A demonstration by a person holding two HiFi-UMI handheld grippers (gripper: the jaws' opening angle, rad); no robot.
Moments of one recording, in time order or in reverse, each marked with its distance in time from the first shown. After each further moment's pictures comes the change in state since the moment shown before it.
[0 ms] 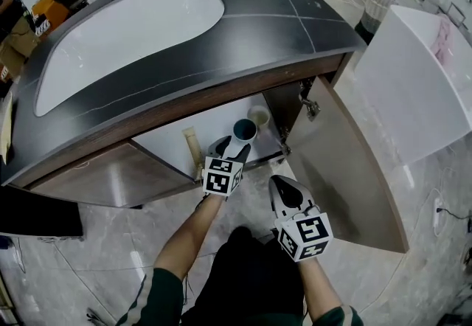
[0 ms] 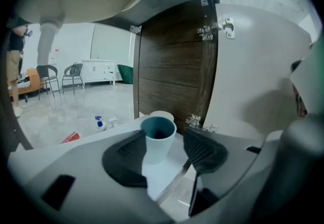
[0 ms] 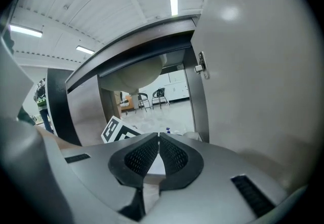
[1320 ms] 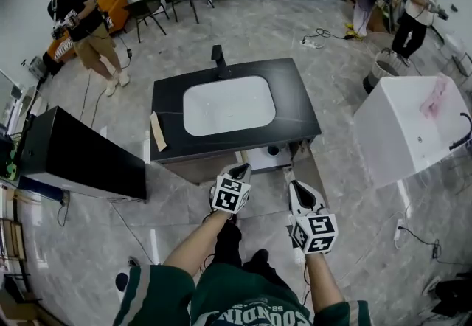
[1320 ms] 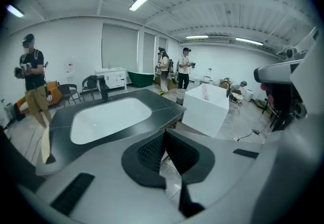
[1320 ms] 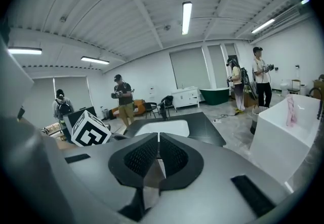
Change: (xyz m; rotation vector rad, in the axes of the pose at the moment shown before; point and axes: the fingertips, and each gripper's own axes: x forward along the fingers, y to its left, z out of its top) left arm -0.498 -0.100 0.426 -0.046 0.122 0.076; right arm -0.295 0.230 0.508 -0.006 0.090 0.031
